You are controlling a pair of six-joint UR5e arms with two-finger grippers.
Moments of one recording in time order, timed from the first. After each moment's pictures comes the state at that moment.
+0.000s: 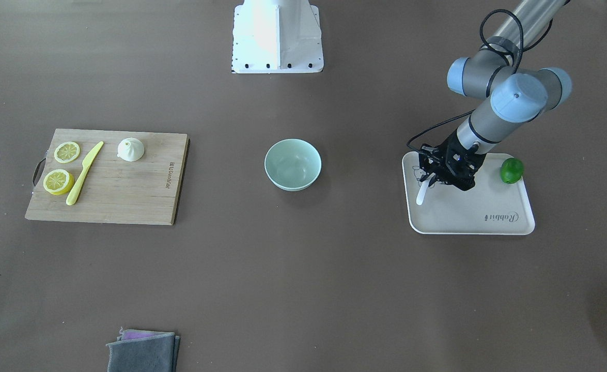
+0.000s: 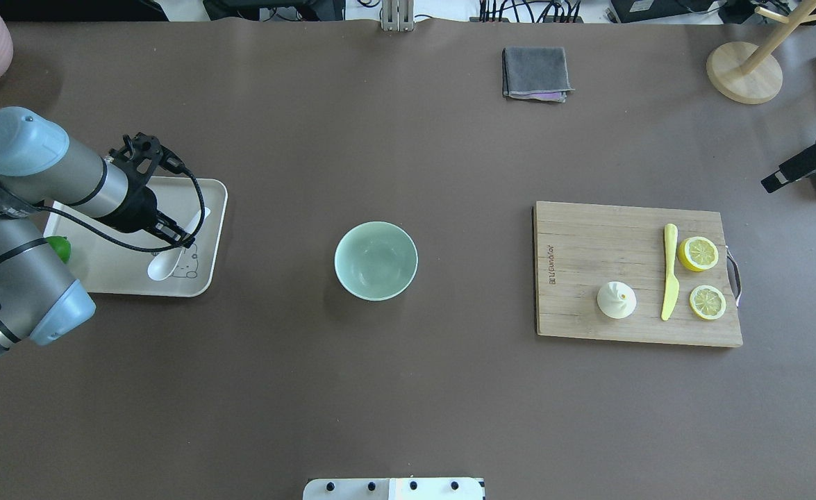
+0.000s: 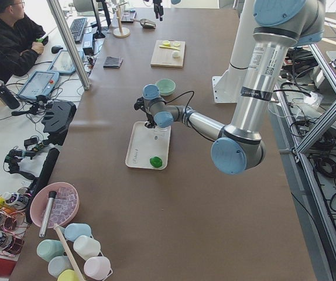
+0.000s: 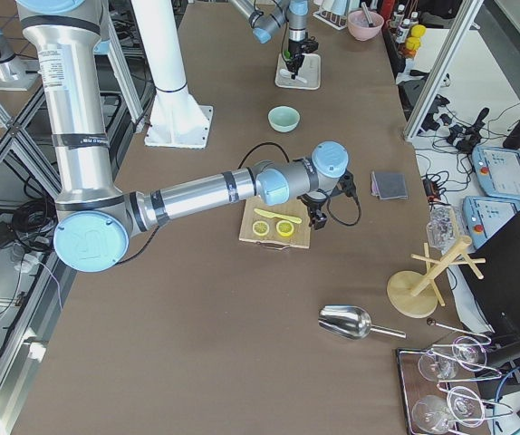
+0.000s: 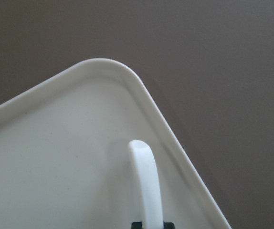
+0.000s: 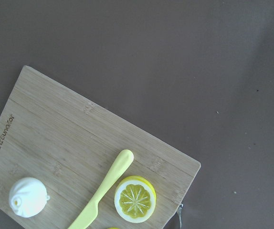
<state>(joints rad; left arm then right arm) -0.82 -1.85 -1.61 -2.09 -2.19 -0.47 1.27 -1.45 1.74 -1.49 2.54 0.09</state>
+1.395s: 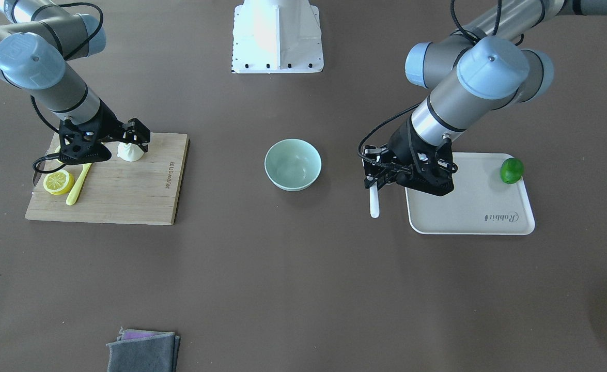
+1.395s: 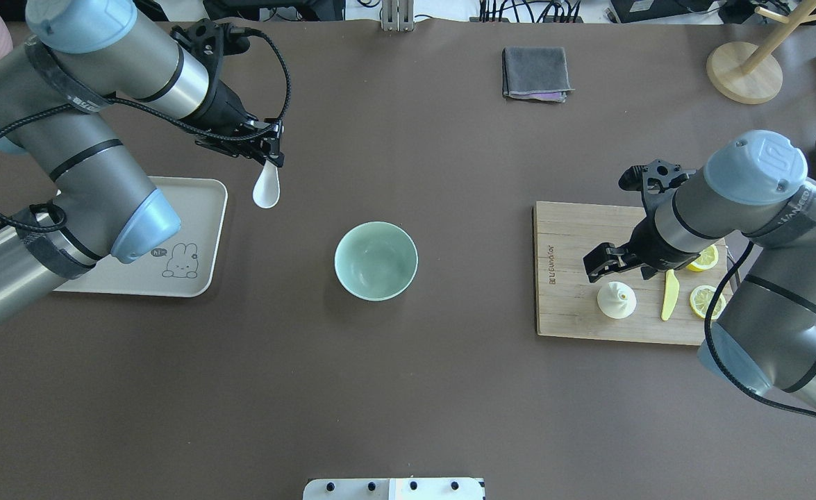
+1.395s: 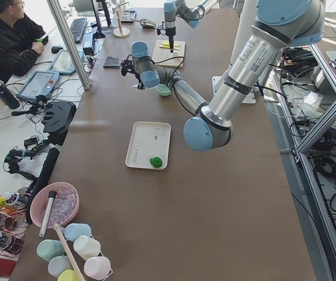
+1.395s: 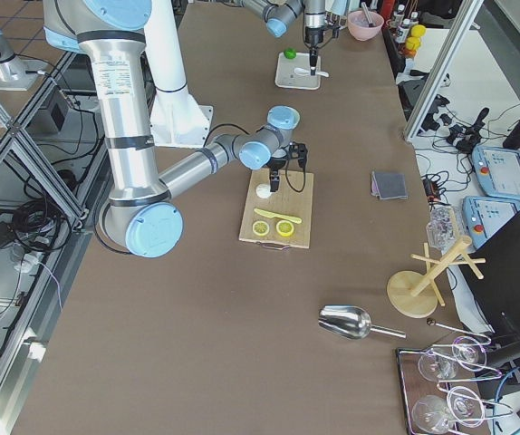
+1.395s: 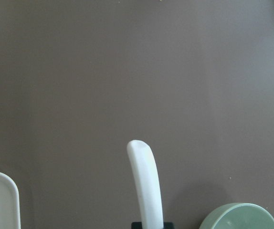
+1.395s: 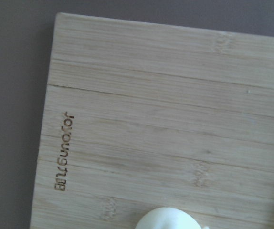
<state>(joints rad) -0.86 -2.17 -1.61 -1.93 -2.23 -1.00 0.72 -1.42 1.87 -1.35 2.12 0.96</state>
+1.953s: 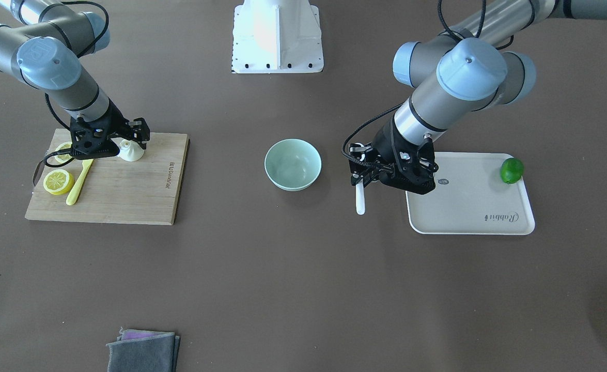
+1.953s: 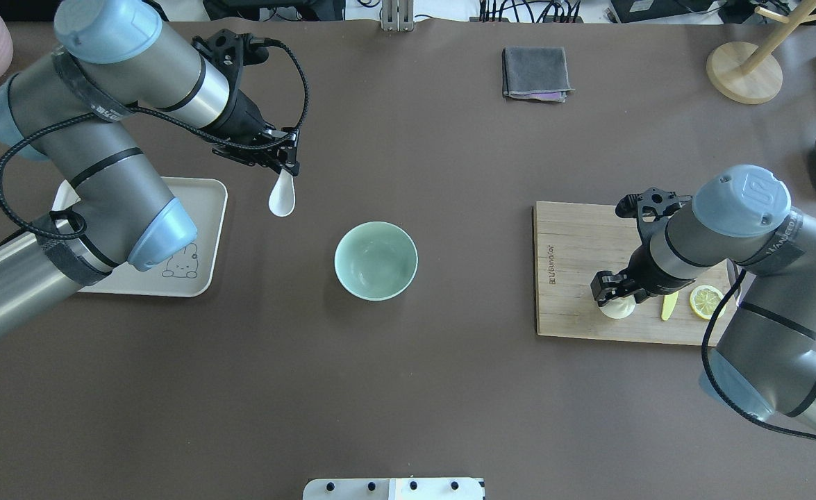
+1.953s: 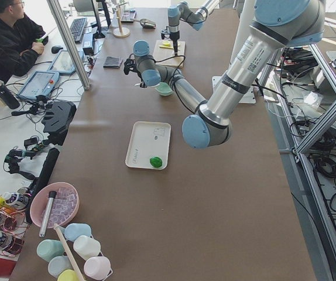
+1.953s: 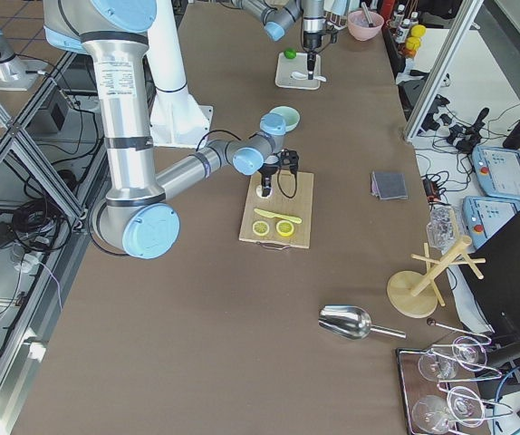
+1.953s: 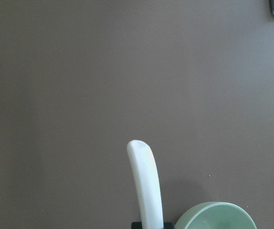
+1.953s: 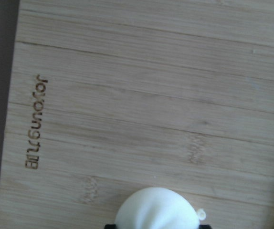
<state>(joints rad) -0.83 -2.19 -1.60 -1.93 -2.21 -1.02 0.67 -1.45 1.86 -1.34 2.09 0.97</state>
